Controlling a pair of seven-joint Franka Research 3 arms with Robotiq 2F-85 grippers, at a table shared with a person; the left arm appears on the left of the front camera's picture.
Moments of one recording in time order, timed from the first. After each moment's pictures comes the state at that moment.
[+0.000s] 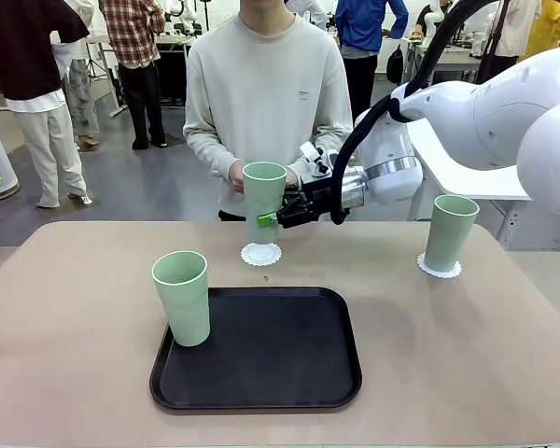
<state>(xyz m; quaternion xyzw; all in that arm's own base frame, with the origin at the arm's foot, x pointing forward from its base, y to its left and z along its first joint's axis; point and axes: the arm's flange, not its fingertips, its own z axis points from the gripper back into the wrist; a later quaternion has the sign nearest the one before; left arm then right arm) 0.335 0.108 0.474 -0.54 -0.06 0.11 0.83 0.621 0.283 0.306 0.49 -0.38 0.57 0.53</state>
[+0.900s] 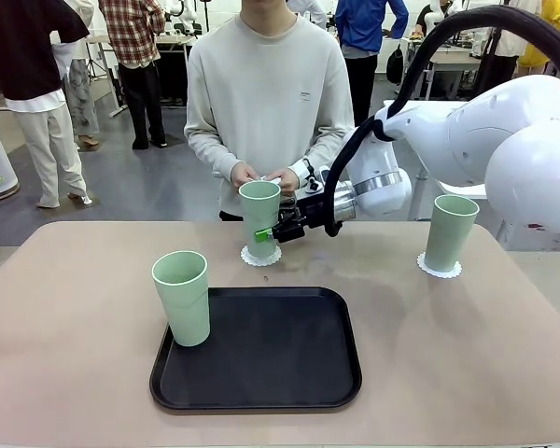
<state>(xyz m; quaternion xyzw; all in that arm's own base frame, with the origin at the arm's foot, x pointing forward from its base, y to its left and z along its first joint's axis) 0.335 0.108 0.474 -0.54 -0.06 0.11 0.83 0.643 0.293 0.262 0.47 -0.38 0.58 0.56</state>
